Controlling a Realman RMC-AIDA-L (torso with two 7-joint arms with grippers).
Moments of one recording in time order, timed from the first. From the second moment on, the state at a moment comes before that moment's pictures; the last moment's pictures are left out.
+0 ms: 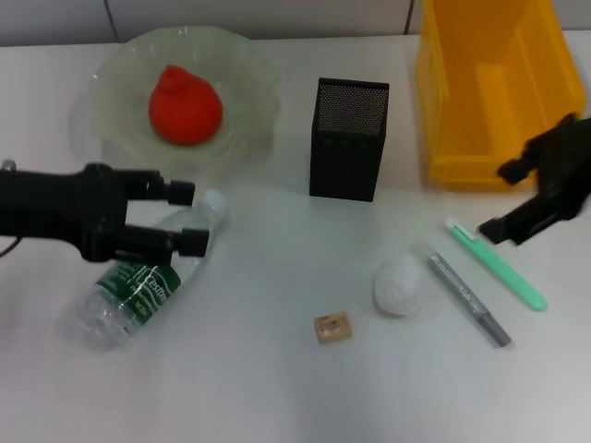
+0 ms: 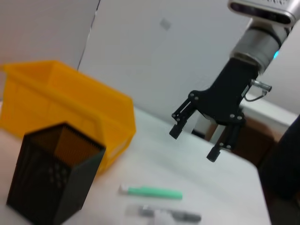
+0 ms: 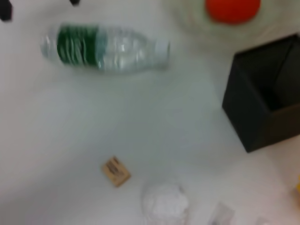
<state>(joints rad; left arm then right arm) -0.47 -1.97 0.86 0.93 1.92 1.86 -1.75 0.69 2.08 -1.02 -1.53 -2.55 -1.99 2.17</state>
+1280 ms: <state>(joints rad) -0.44 -1.98 0.81 0.90 1.95 1.84 -1.74 0.71 2.08 -1.48 -1.21 -2.50 -1.59 2.20</state>
